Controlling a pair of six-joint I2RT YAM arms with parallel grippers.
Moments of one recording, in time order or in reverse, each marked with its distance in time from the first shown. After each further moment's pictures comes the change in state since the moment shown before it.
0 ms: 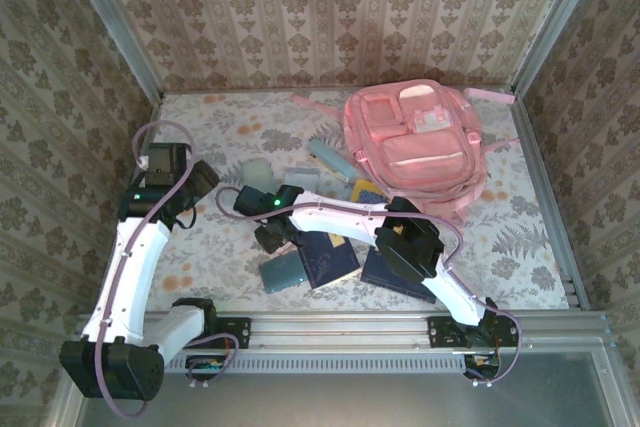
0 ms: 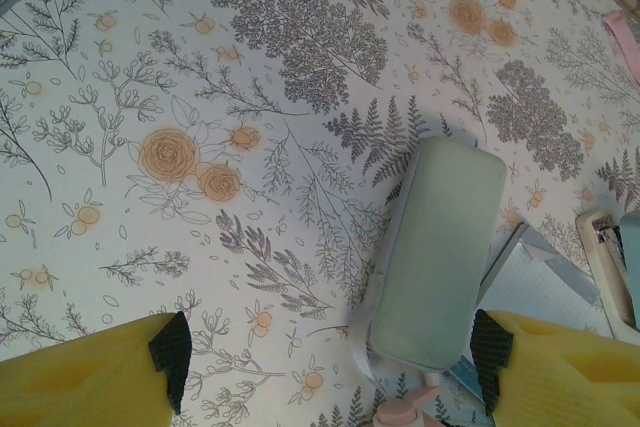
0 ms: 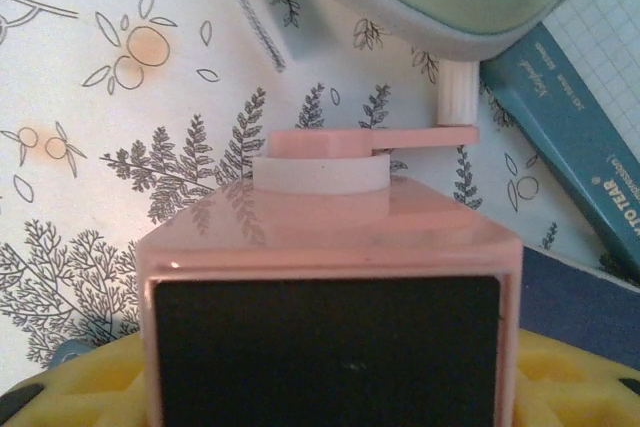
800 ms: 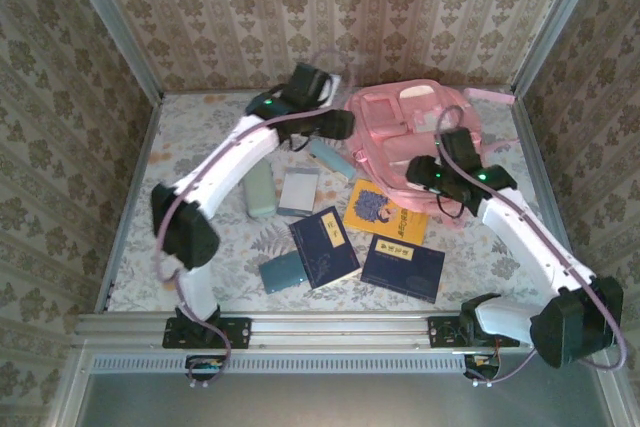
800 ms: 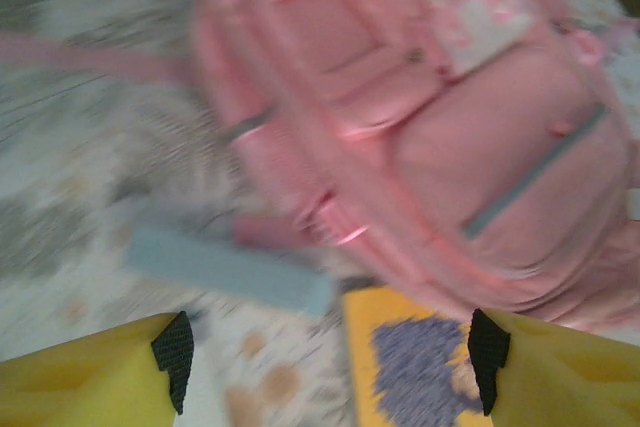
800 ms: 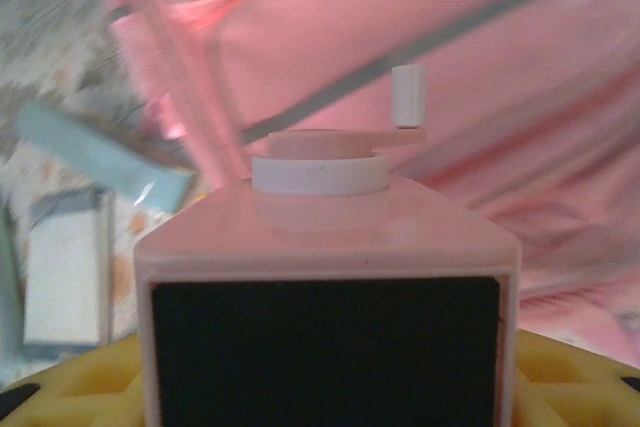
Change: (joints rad) left arm -0.587 0.962 0.985 0.069 0.234 0.447; right arm -0.872 -1.094 -0.933 0.247 -0.123 0.241
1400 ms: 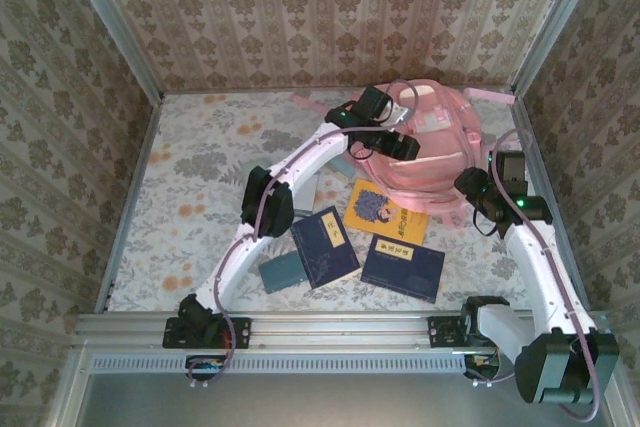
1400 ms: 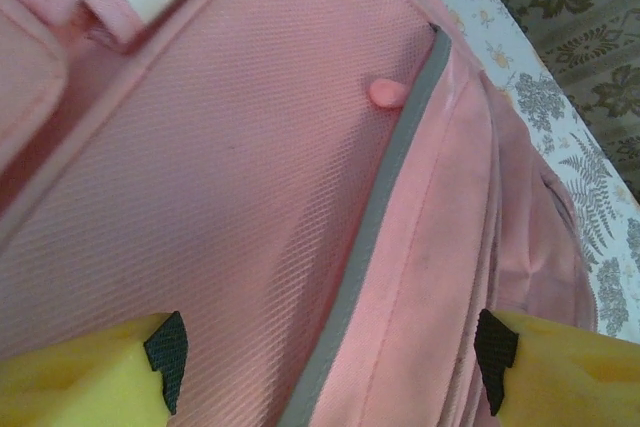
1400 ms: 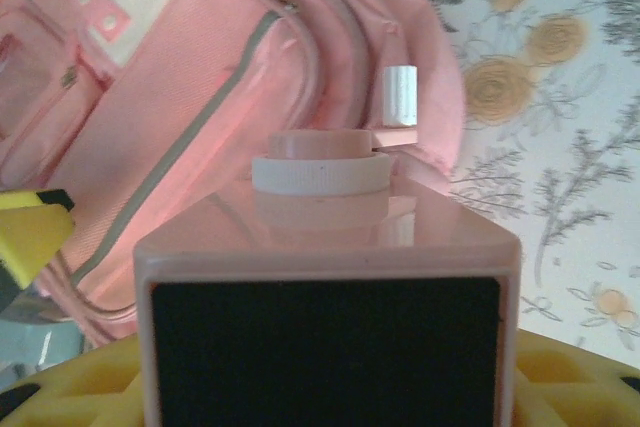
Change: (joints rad) left arm -0.089 0.660 0.566 0.058 0.431 0.003; right arm -0.299 -0.206 -0.186 0.008 0.031 0.096
